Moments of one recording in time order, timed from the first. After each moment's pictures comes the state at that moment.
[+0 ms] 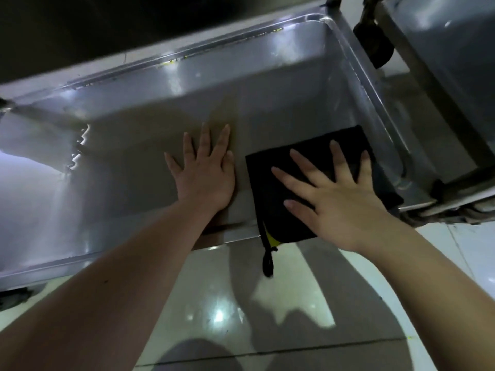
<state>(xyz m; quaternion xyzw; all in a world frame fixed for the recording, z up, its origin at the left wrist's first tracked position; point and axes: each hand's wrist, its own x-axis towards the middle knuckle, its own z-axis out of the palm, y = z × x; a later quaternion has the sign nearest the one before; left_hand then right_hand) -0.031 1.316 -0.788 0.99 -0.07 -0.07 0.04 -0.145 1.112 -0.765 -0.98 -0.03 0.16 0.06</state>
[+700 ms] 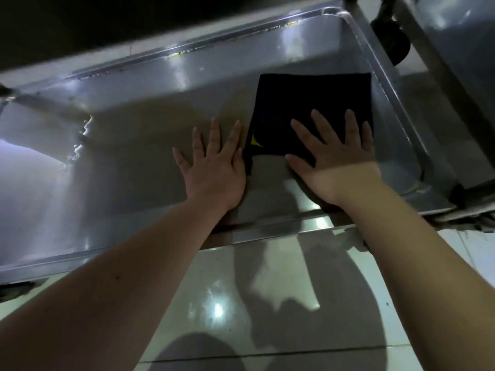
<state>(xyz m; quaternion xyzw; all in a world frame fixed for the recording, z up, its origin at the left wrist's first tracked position) -0.029 1.313 -0.791 0.99 -0.07 -0.07 0.05 -0.080 1.117 -0.775 -0.99 0.09 0.09 0.07</state>
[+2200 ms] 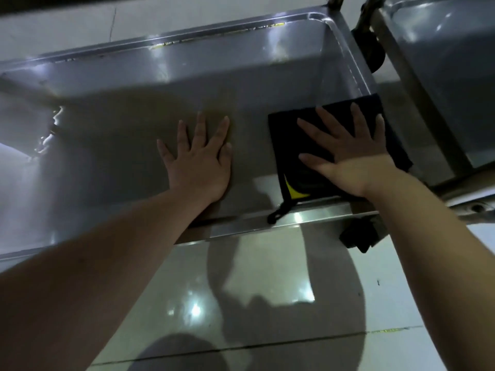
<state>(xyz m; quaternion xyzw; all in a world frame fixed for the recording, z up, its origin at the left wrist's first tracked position) -0.032 1.315 -0.789 0.99 -0.08 -0.08 0.04 -0.091 1.055 -0.776 -0.99 0.03 0.11 0.05</state>
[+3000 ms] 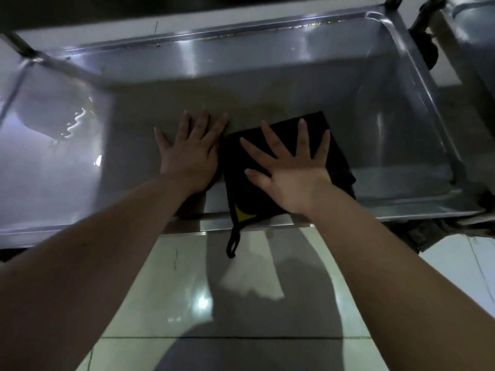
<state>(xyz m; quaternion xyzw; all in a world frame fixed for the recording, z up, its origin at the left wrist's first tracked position) -0.012 1.424 -0.784 0.99 -0.12 -0.07 0.02 -0.078 1.233 -0.773 -0.99 -0.05 0.13 0.06</state>
